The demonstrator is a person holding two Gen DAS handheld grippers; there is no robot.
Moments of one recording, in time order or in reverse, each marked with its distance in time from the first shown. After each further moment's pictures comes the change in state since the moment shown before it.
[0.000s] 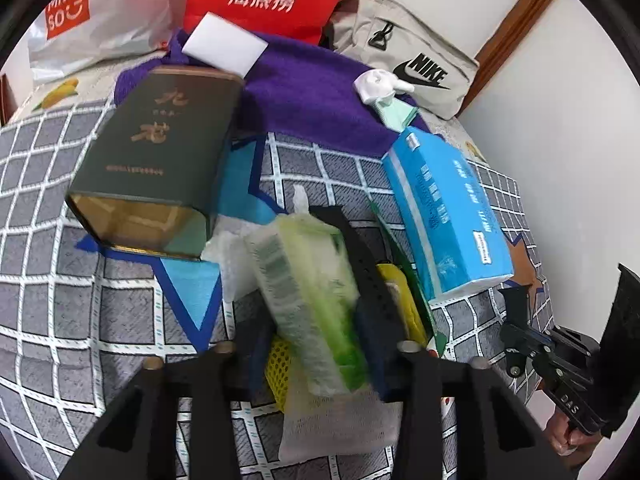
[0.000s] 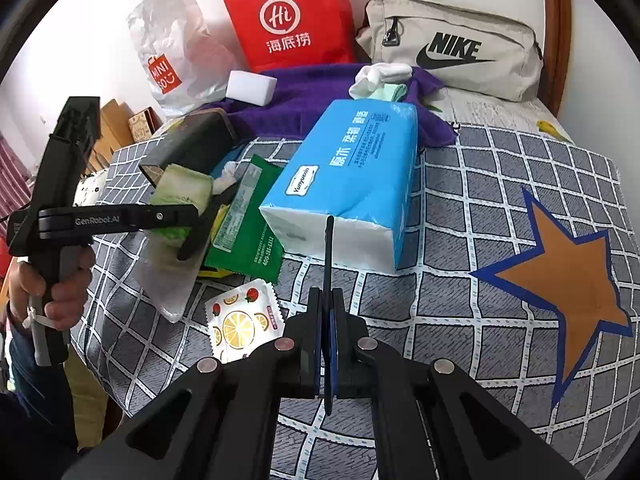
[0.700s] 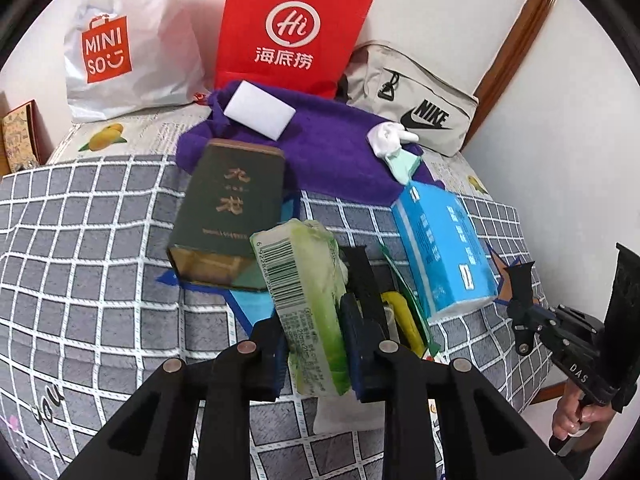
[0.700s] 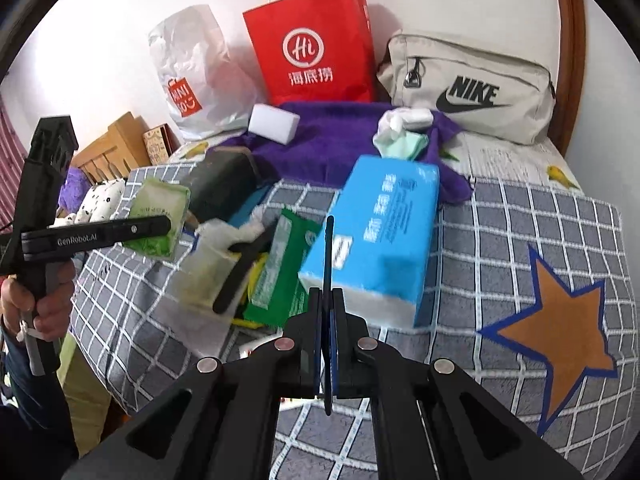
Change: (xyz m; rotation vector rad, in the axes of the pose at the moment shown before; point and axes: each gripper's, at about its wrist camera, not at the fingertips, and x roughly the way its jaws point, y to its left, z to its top) left arm -0.066 0.011 0.011 0.002 -0.110 0.071; right arm -0.023 0.020 0.037 -0.044 -0.081 0.027
